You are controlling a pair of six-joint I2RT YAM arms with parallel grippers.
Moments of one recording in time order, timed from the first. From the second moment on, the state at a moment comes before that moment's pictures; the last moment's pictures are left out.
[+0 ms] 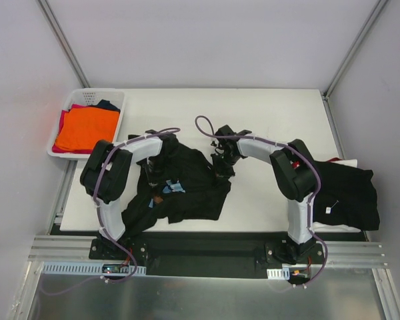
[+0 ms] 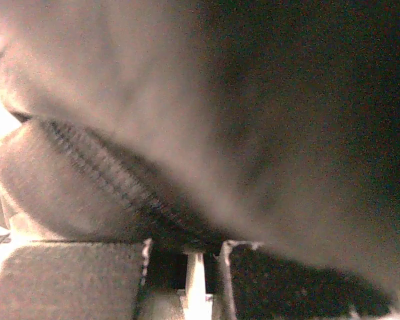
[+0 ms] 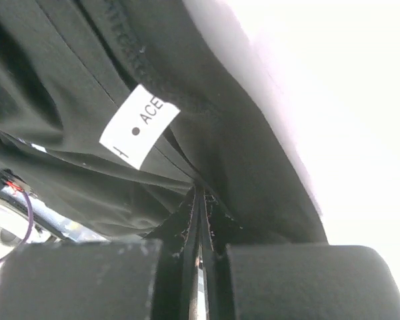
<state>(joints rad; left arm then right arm) -0.46 1.86 1.15 -1.08 -0.09 -0.81 0.61 2.03 1.36 -0.74 -0.43 0.46</state>
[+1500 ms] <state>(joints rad) -0.59 2.41 2.22 -1.34 0.04 -0.59 0.56 1.71 1.18 -0.83 -0.26 0.53</state>
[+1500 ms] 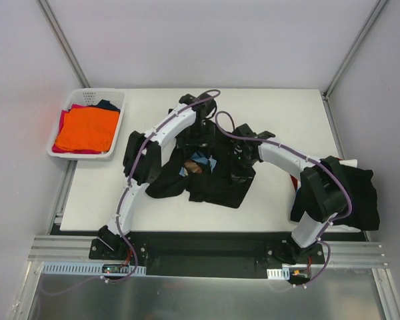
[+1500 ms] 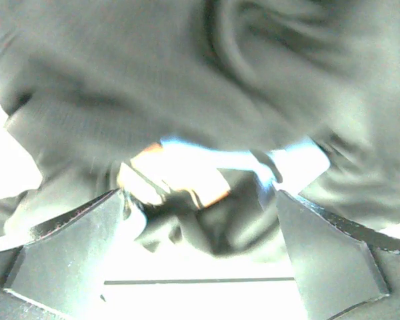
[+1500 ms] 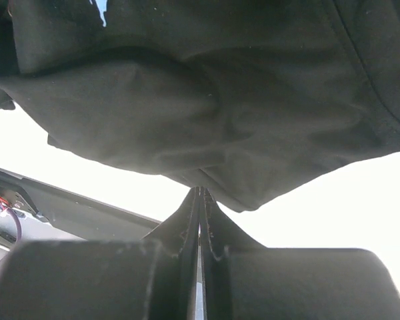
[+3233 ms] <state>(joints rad) -0.40 1.99 1.82 -1.18 -0.16 -0.67 0.61 1.71 1.29 -0.92 -0.23 0.47</state>
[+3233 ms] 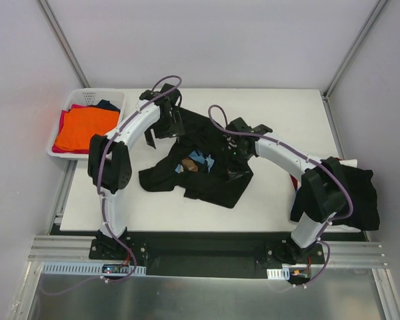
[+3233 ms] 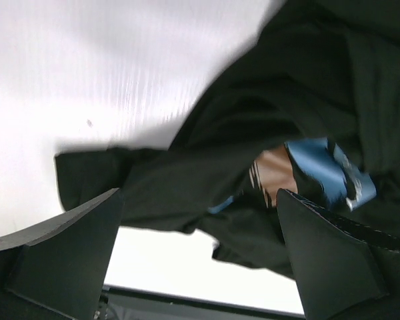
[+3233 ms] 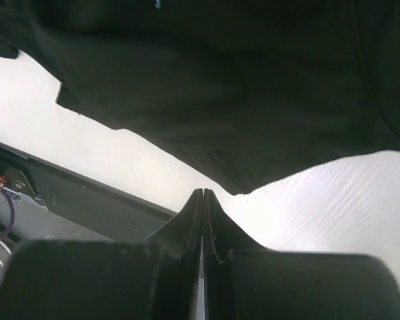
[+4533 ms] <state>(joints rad) -0.25 2.12 1.64 -0.89 0.34 -0.47 0.50 2.15 1.83 -1.07 -0.42 0.36</state>
